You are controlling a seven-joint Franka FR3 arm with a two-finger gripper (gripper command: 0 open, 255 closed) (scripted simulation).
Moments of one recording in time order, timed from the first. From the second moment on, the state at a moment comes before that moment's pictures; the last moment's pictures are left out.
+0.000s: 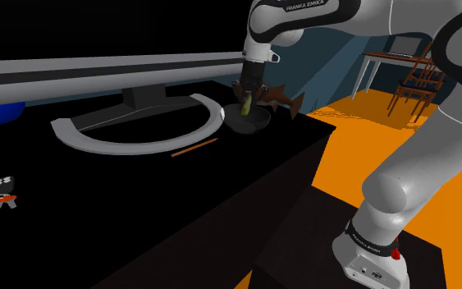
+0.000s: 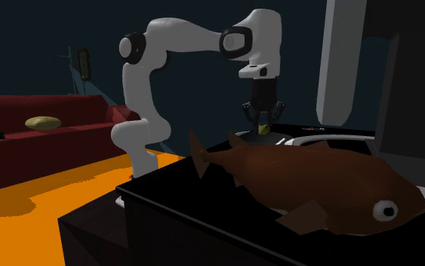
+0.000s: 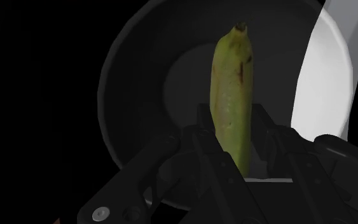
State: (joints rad) arm -0.39 -0.16 0.31 -1.96 0.16 1.79 1.02
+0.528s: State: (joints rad) arm -0.39 -0.16 0.31 -1.98 0.16 1.81 1.02
